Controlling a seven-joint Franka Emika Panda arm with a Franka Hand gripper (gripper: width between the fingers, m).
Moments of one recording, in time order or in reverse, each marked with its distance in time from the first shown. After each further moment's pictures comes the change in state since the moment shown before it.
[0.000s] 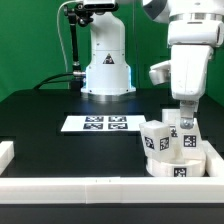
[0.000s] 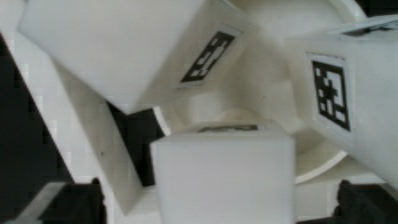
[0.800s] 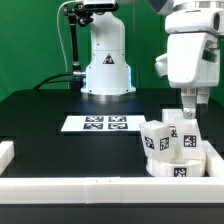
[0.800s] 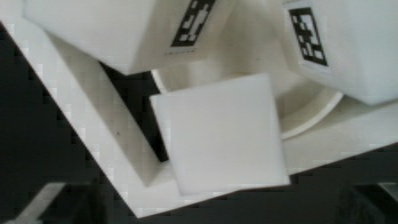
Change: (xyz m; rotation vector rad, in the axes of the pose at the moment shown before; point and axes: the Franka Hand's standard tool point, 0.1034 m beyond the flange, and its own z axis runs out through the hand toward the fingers) arm 0.008 0.003 -0.015 -0.007 0.026 0.086
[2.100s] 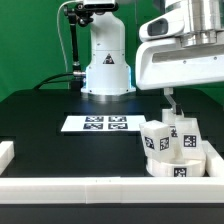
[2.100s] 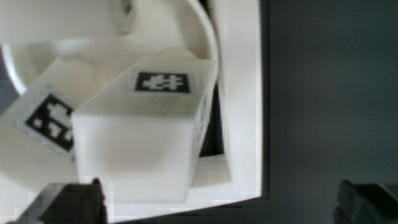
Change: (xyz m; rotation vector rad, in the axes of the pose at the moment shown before) arm 0.011 -0.003 -0.007 0.091 0.094 1.184
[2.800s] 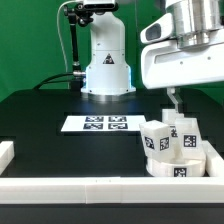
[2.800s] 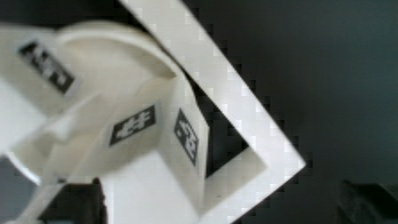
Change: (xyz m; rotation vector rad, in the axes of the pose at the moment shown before) arm -0.001 -0.003 -0.001 0.019 -0.014 0.530
